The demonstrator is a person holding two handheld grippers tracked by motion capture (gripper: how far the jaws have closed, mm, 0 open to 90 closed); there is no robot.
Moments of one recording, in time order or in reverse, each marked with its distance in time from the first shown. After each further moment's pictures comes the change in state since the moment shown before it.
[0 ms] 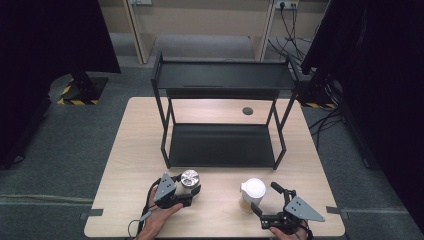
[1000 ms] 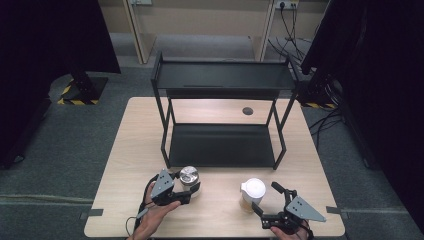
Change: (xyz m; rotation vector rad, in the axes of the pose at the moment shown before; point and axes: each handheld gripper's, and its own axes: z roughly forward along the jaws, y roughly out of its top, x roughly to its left) left arm 0.005 0.029 -0.011 -0.006 -0.030 0.021; right arm -0.001 -0.001 -0.001 -0.007 -0.004 0.009
